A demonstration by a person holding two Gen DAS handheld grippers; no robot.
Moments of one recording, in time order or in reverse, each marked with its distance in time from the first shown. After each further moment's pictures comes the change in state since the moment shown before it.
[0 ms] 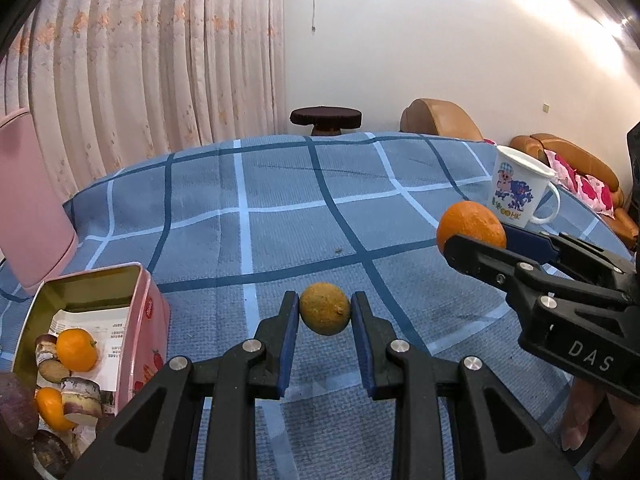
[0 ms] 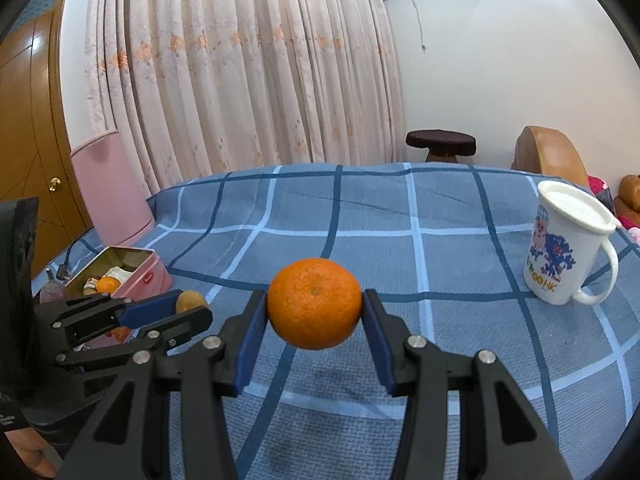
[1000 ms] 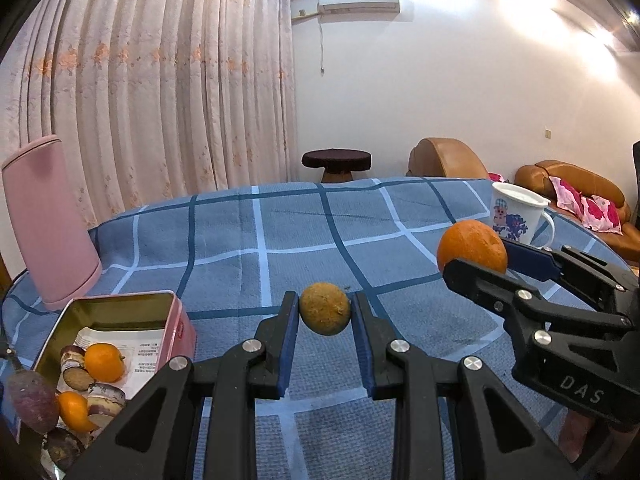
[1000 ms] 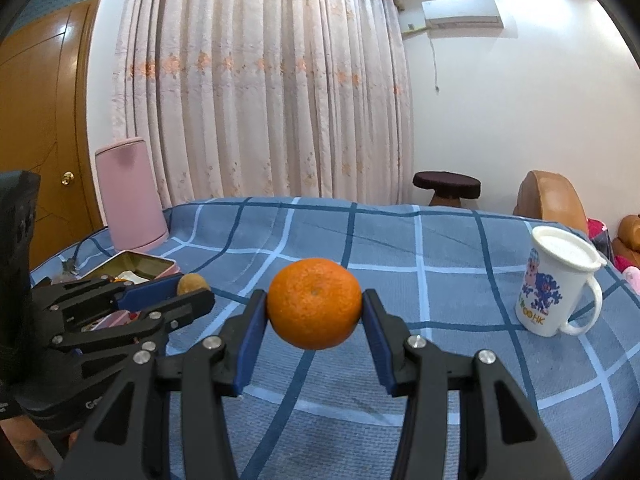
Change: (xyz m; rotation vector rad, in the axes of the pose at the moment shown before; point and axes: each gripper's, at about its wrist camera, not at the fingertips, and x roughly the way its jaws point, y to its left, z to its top) left arm -0.033 -0.002 -0.005 0.004 -0.171 0.052; right arm -0.026 0.021 -0.006 -0.101 -0.131 0.002
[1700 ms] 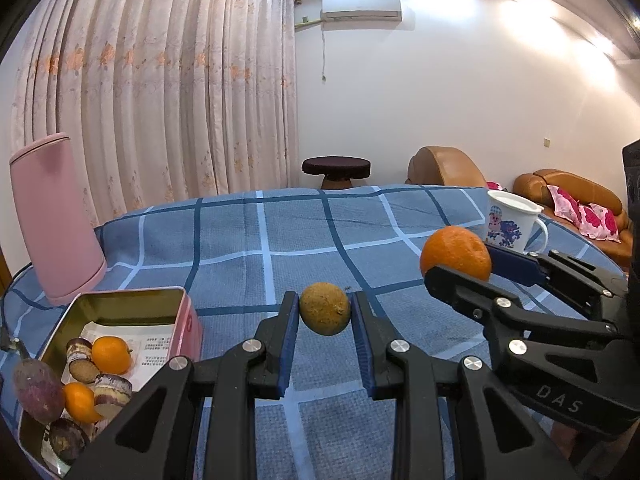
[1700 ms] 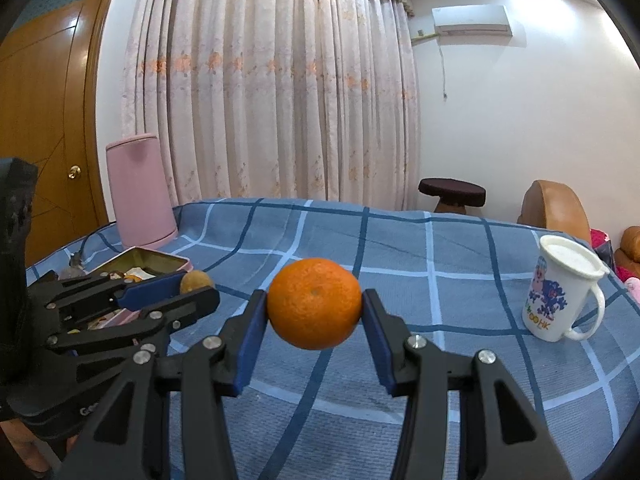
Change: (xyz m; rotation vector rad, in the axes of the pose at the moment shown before) left arm -0.015 0.007 -0.005 -0.020 -0.021 -0.006; right arm 0.003 0.015 0.000 -0.027 -0.002 0.015
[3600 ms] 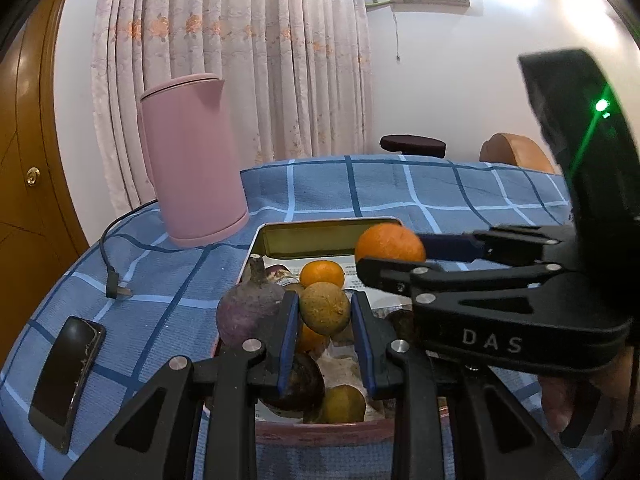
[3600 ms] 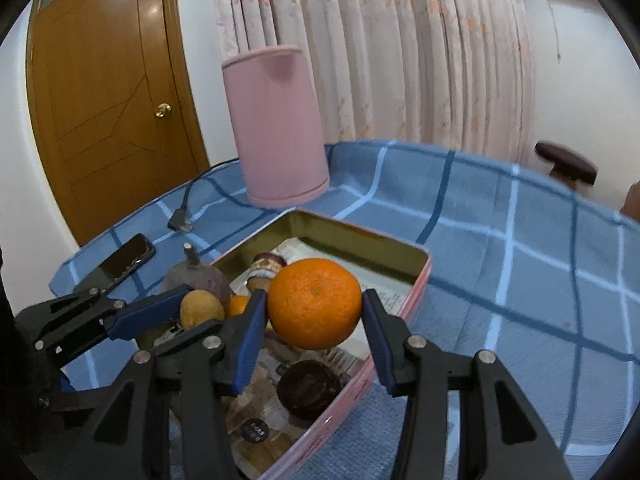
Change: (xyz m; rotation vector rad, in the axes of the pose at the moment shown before) left arm -0.071 0.135 -0.044 -0.069 0.086 0.233; right arm 0.093 0.167 0.020 -0.088 0.262 0.368
